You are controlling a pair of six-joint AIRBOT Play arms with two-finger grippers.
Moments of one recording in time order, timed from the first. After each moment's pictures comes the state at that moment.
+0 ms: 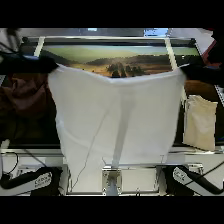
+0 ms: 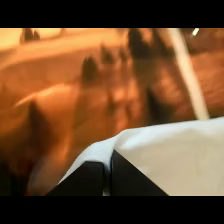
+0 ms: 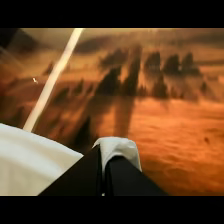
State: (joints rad) left arm 0.01 -1.32 1.50 1.13 -1.10 -1.34; right arm -0.32 -1.17 1.22 -0.67 1.04 0.91
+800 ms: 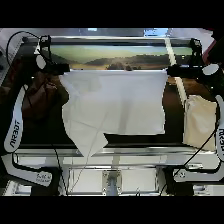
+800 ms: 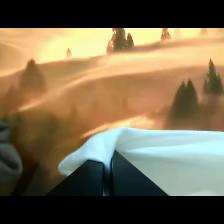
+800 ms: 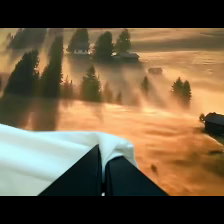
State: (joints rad) left arm -0.06 -1.59 1.62 1.55 -0.93 -1.61; right arm -0.21 -1.45 1.39 -0.95 0.82 0.98
